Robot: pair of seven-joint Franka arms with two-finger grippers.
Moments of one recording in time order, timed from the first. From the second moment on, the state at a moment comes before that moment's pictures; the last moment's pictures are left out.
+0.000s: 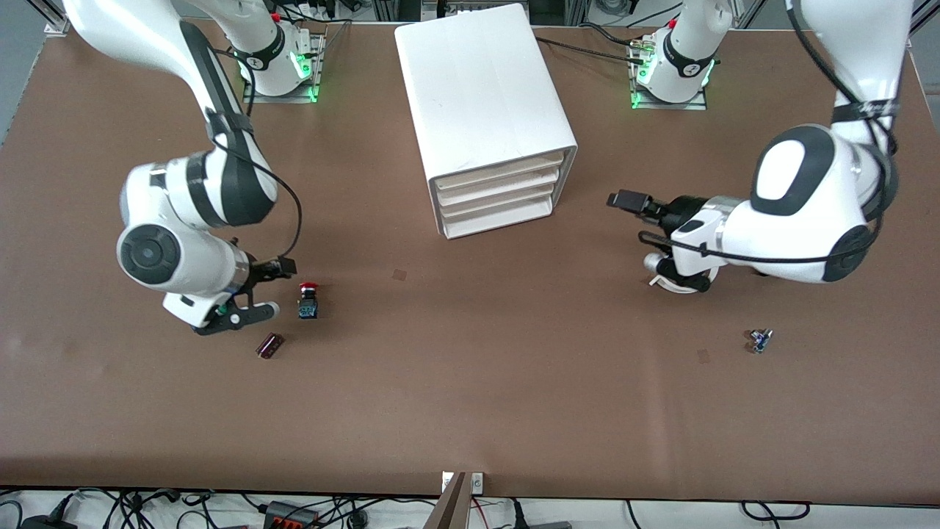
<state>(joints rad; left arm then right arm) -0.09 0.42 -0.12 -1.55 -0.56 1.53 0.18 0.29 0.56 -0.07 -1.52 0.03 1.89 -0.05</state>
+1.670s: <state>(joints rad) -0.09 0.48 -0.30 -1.99 -0.92 1.88 0.79 0.30 0.77 -0.08 -1.51 0.09 2.09 0.01</state>
